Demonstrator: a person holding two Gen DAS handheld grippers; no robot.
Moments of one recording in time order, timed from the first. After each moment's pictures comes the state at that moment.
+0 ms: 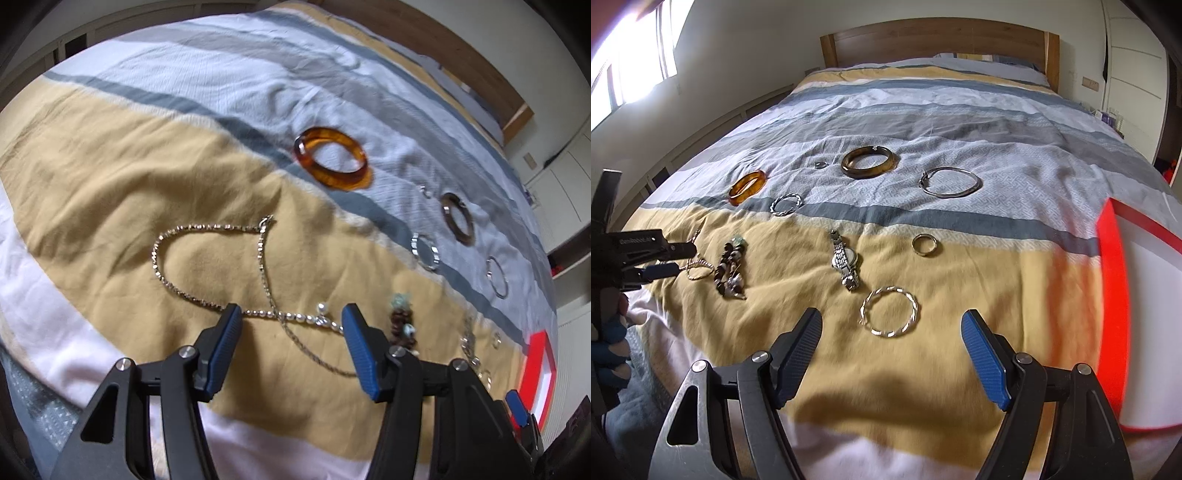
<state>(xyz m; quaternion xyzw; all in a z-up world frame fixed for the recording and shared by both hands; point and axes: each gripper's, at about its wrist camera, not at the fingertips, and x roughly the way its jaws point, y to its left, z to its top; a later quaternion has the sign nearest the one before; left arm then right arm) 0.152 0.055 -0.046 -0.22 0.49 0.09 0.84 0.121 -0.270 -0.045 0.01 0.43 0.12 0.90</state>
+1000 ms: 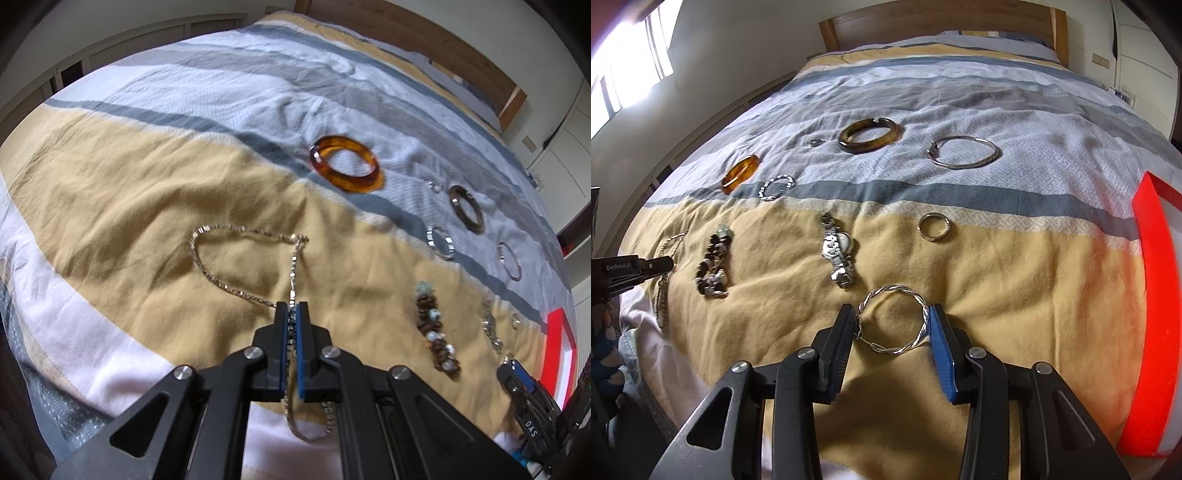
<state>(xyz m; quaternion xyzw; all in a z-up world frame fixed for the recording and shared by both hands) 0.132 0.064 -0.034 -0.16 0.47 0.09 0.86 0.139 -0.266 -0.067 0.03 0.46 0.14 0.88</state>
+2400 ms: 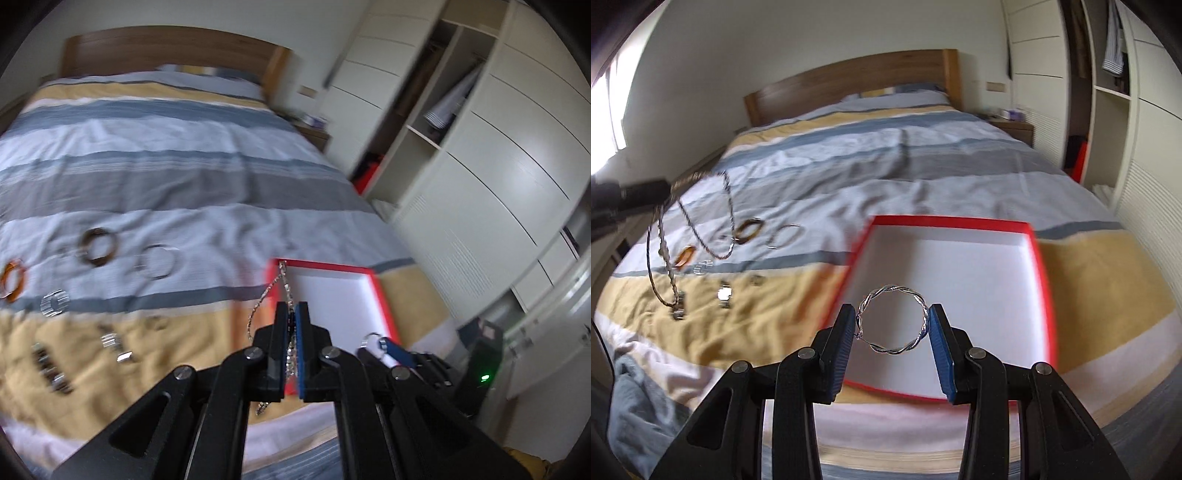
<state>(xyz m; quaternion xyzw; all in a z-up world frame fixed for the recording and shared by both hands) 0.113 -0.289 0.116 -0.06 0.40 -0.31 0.86 0.039 -0.493 0.017 0.07 0.37 -0.03 0.93</state>
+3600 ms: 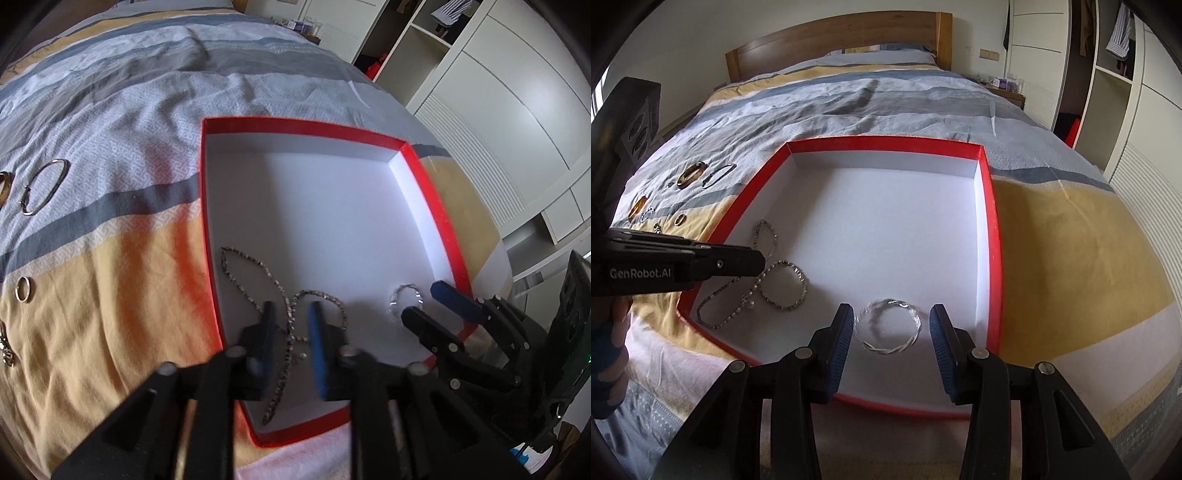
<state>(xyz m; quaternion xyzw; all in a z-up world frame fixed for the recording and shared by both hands) 0.145 -0.392 -0.040 0.02 0.53 -0.31 0.79 0.043 -0.541 -0.048 0.03 0.44 -0.04 0.90</state>
